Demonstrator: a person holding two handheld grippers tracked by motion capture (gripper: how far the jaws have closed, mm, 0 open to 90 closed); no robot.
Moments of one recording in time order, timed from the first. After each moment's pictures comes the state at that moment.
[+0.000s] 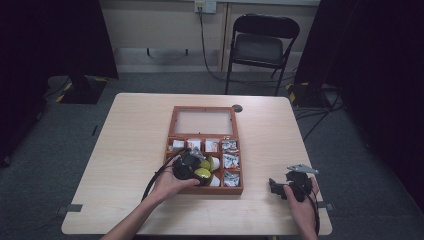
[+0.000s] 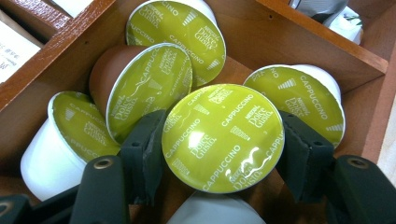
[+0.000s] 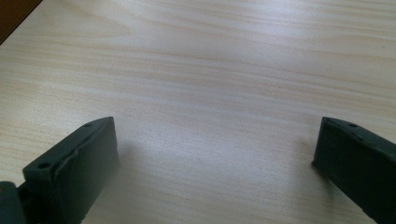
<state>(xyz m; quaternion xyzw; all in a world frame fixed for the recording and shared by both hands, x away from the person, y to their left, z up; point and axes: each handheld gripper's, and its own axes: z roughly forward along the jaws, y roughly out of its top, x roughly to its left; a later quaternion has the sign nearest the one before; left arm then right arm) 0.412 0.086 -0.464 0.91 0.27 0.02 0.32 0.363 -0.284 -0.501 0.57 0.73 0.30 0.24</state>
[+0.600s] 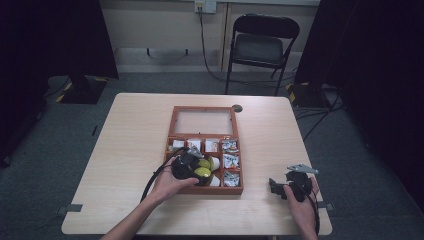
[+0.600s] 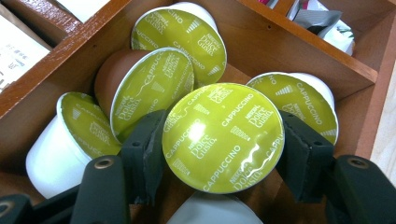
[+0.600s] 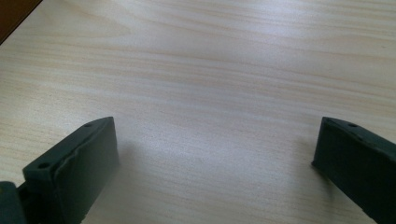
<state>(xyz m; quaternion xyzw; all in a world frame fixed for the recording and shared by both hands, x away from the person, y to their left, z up) 0.413 0.090 -0.462 0.90 0.28 0.02 0.33 0.363 -0.284 -0.501 0.57 0.73 0.30 0.24</state>
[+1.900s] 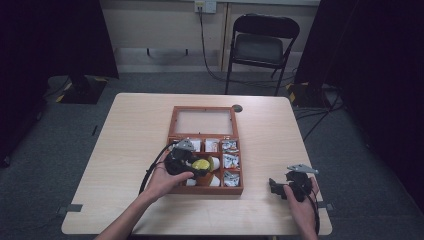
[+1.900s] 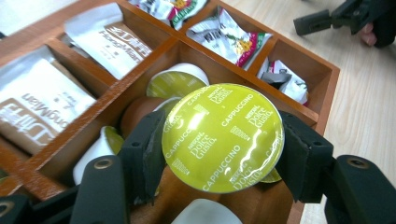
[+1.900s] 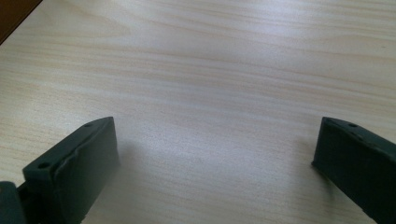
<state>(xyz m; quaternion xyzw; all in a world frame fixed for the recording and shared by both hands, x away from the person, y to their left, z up) 0.411 0.111 -0.435 0.86 0.29 0.02 0.42 0.363 -0.284 -0.501 0.57 0.73 0.30 0.24</state>
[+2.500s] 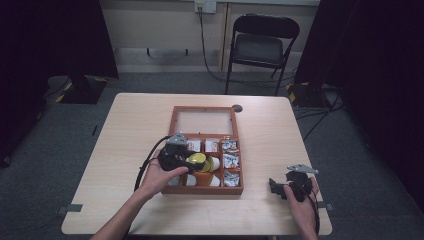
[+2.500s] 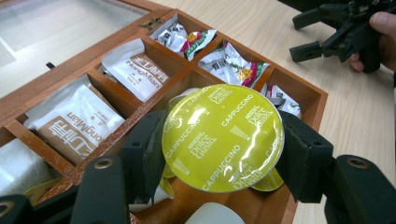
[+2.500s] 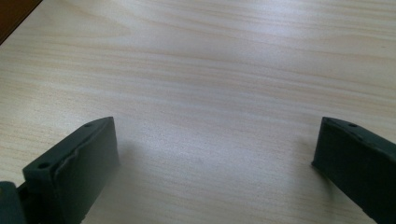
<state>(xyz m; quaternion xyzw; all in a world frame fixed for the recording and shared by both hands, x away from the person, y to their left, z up) 0.411 0.125 -0.417 0.84 0.29 0.04 0.45 0.363 -0.284 -0.501 0.57 0.73 0.30 0.24</state>
